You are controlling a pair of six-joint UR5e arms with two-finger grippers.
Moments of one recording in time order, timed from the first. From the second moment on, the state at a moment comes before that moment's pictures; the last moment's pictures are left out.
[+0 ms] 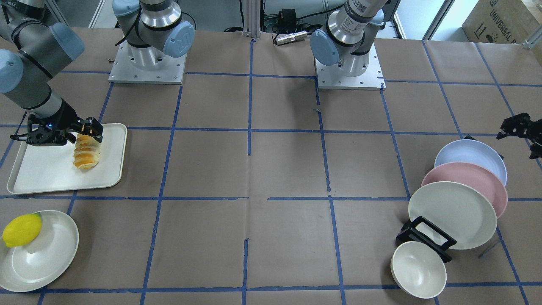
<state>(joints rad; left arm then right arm) -0.87 -1.94 -1.47 -1.48 1.79 1.29 0.97 -1.50 2.27 -2.25 -1.56 -0.61</state>
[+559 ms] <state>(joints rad) -0.92 -2.21 -1.25 -1.48 1.79 1.30 0.97 -1.45 2.26 -2.31 -1.56 -0.62</state>
